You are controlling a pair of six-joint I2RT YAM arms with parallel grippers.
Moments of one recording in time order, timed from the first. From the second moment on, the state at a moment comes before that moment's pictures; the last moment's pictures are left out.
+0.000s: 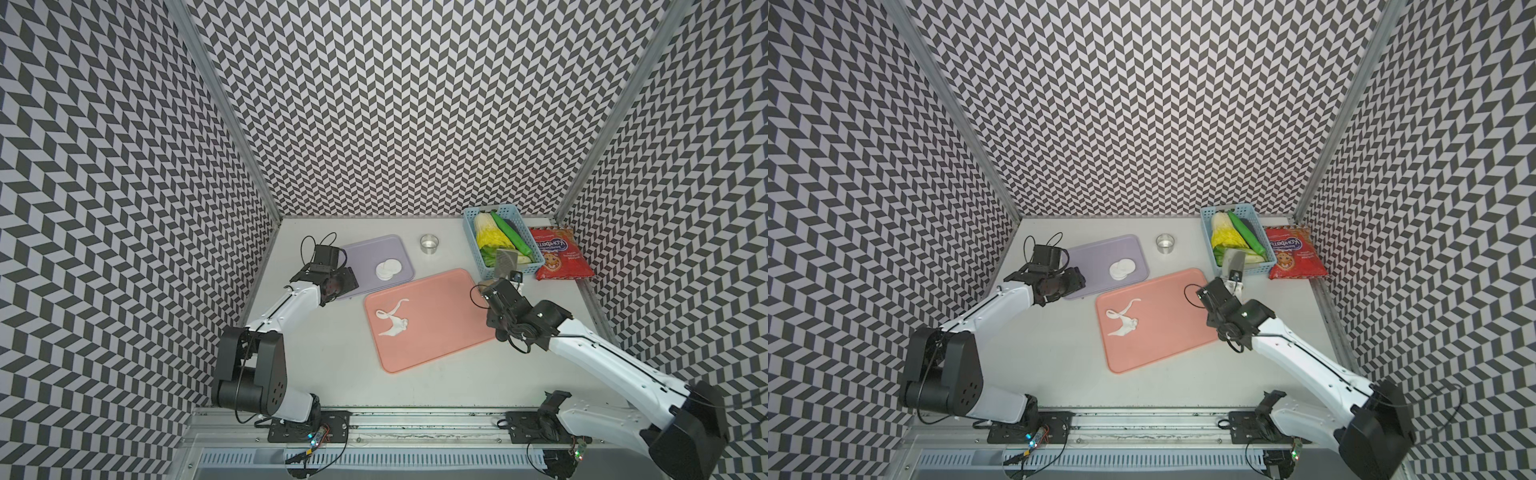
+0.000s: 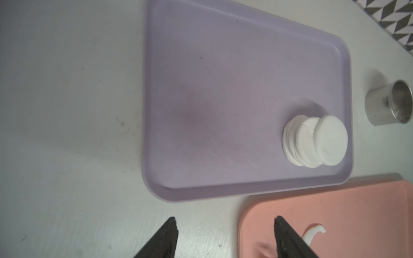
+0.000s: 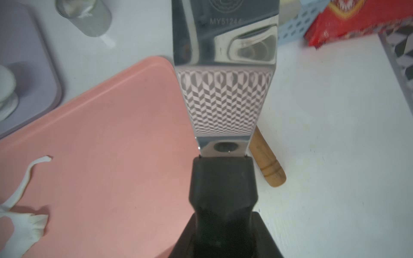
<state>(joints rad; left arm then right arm) -0.19 1.48 0.97 -0.45 0.03 -0.54 0.65 1.09 0.81 -0.84 0.46 0.84</state>
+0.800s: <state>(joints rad) -0.33 1.48 0.92 -0.46 0.02 -0.55 0.20 1.06 0.46 -0.60 0.20 1.01</state>
